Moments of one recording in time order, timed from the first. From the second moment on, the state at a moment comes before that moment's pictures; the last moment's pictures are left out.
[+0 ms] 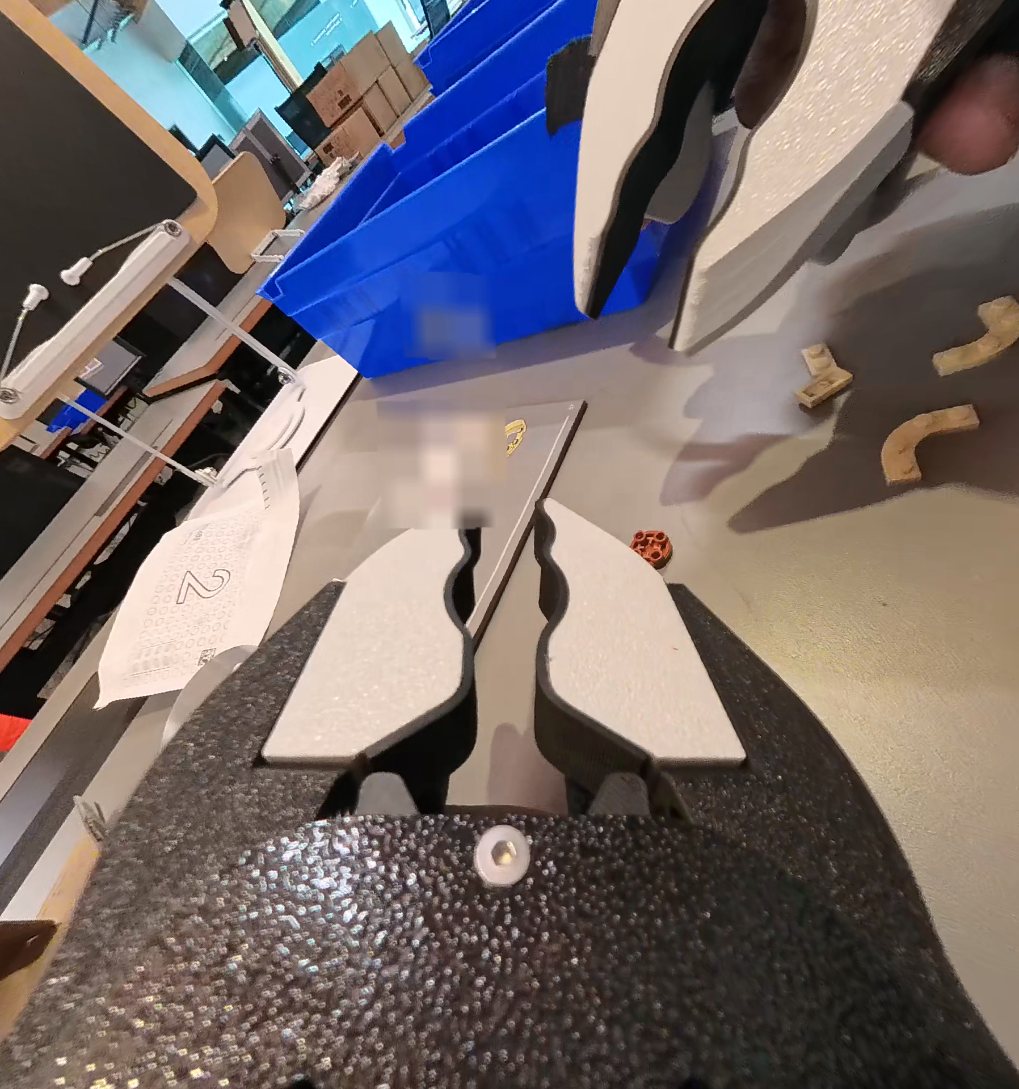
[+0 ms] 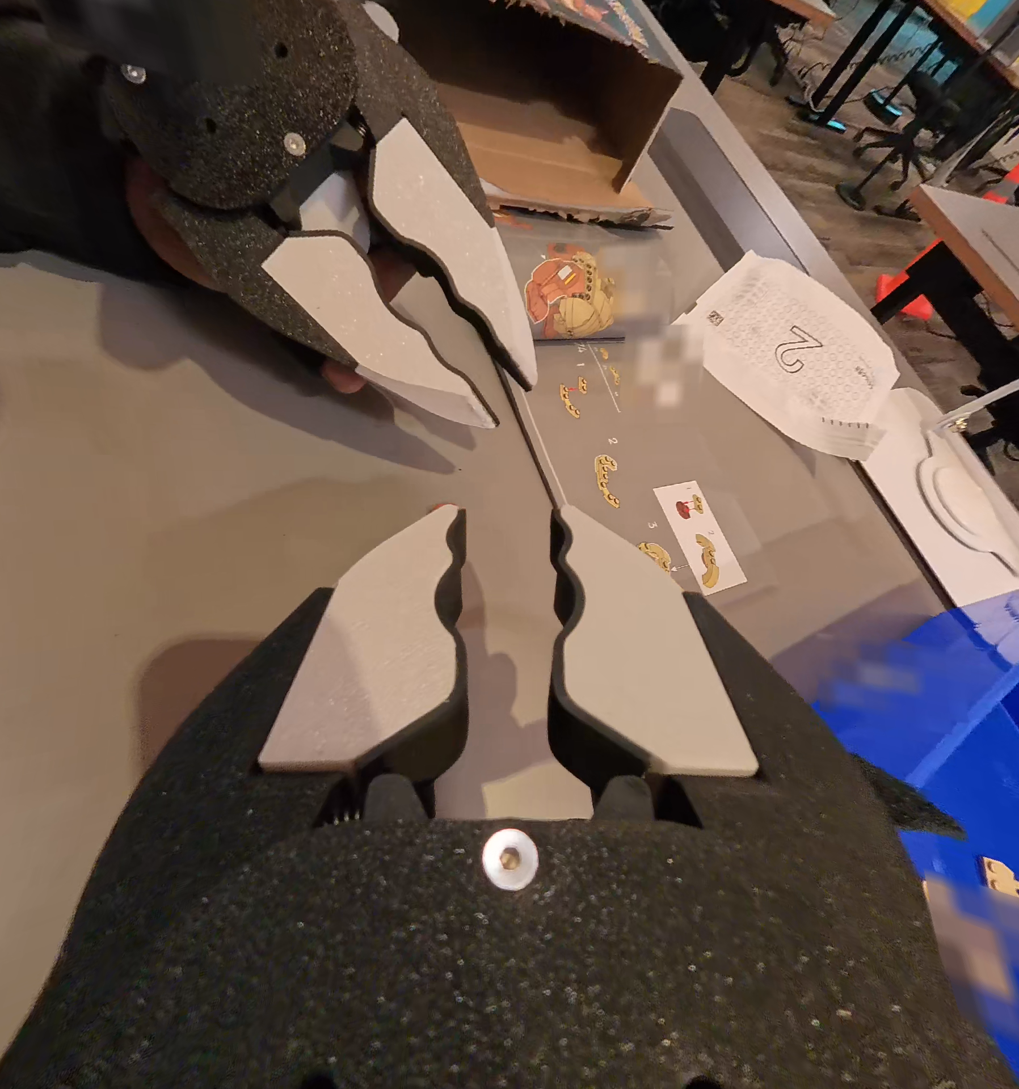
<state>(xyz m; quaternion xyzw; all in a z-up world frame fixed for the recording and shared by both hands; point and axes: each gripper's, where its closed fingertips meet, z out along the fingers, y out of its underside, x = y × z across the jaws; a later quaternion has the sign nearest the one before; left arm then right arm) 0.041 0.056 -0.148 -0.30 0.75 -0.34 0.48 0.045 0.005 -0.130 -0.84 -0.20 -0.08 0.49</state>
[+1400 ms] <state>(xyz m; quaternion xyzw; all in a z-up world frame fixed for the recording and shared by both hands) 0.040 0.055 -0.158 -0.29 0.77 -0.32 0.47 0.307 -0.064 -0.137 -0.98 0.03 -0.11 0.19</state>
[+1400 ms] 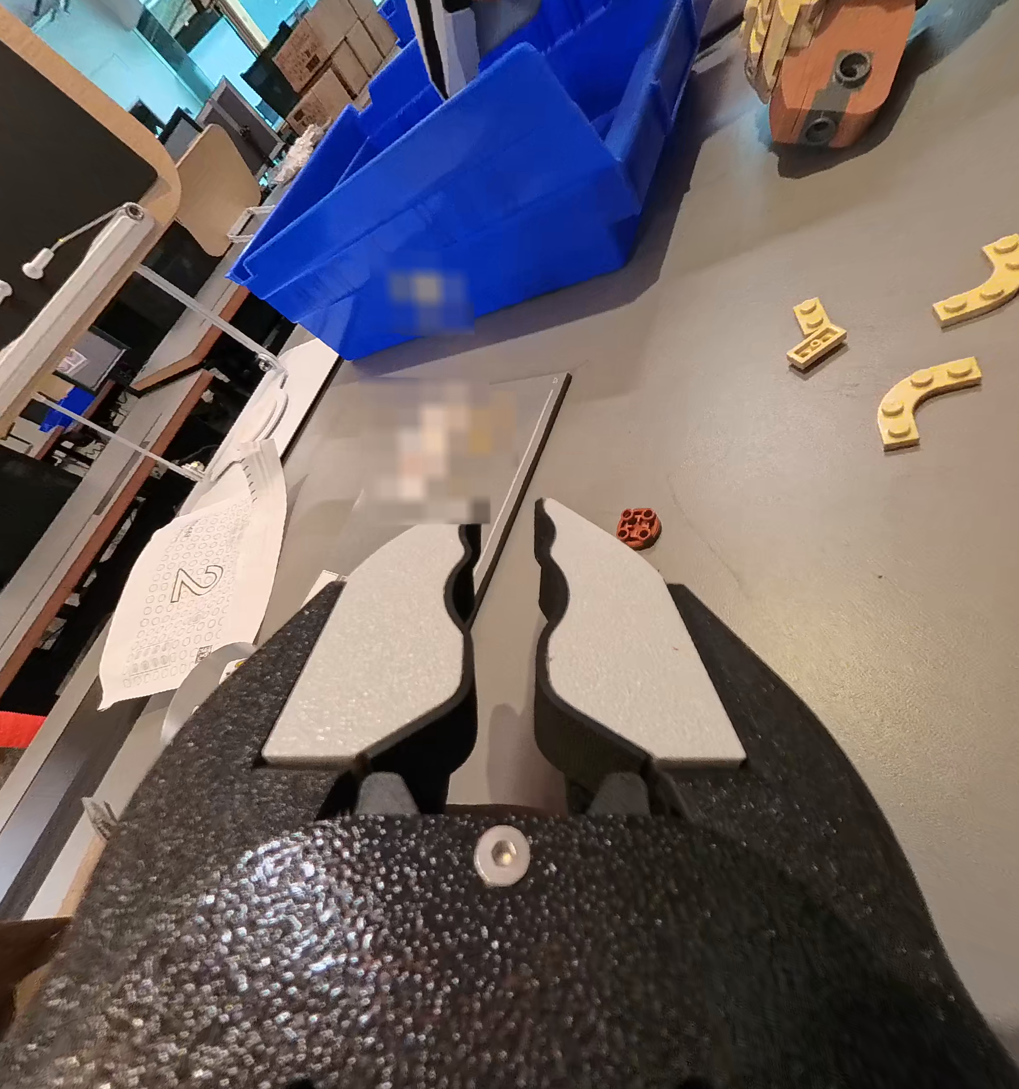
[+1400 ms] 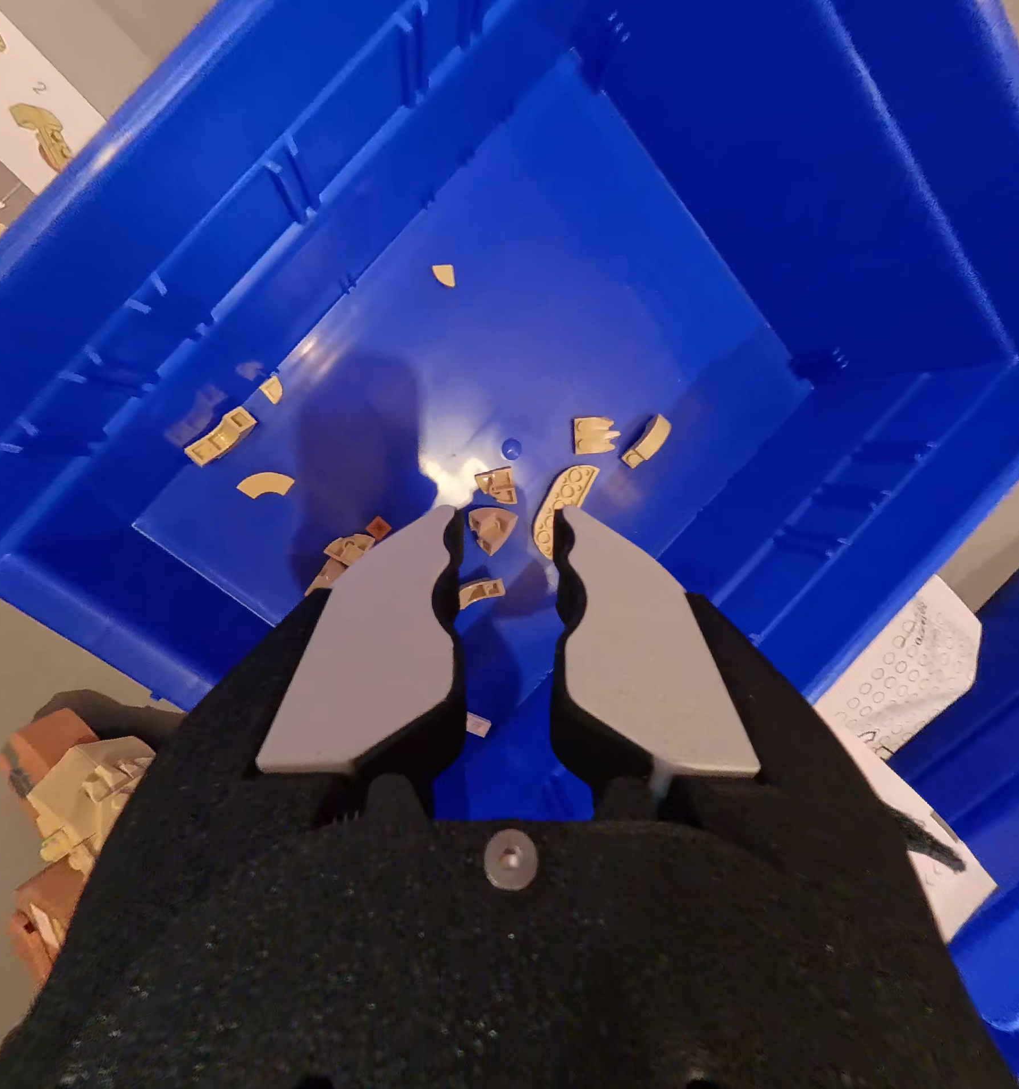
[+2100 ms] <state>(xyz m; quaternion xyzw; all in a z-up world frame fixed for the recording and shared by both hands) 0.040 0.055 -0.158 -0.29 0.77 -0.32 0.47 0.298 -0.069 -0.201 -0.99 0.03 -0.06 0.08</state>
